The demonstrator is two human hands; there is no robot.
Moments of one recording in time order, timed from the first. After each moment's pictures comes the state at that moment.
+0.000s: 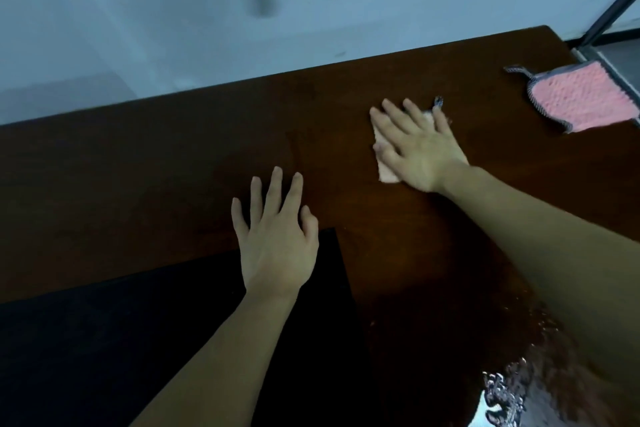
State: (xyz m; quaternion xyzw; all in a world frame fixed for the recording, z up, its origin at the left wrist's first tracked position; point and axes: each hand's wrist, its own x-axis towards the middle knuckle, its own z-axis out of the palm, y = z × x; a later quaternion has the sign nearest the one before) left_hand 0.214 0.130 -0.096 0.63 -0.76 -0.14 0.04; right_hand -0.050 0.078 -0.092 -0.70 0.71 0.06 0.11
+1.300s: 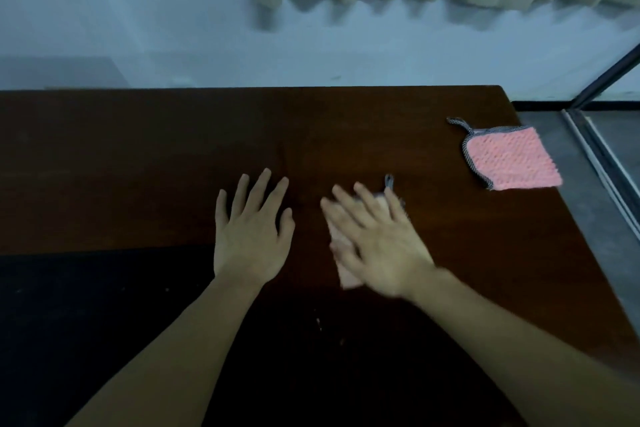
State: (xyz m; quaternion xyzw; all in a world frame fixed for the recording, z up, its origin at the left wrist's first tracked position) left_hand 0.120 0.134 -0.097 0.64 -0.75 -0.14 0.03; right_hand -0.098 0.170 -0.088 -0.80 0.58 0.08 0.14
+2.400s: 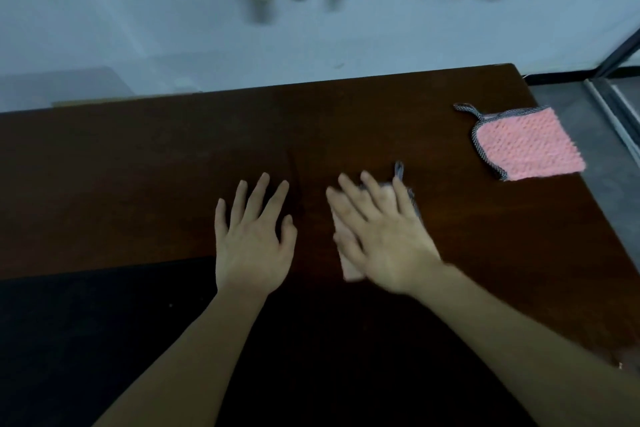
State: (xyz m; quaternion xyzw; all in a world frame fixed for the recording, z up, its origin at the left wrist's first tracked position) left_hand 0.119 0.133 -0.097 0.65 -0.75 -0.14 0.04; right_hand -0.097 0.159 -0.088 -0.79 0.60 0.07 0.14
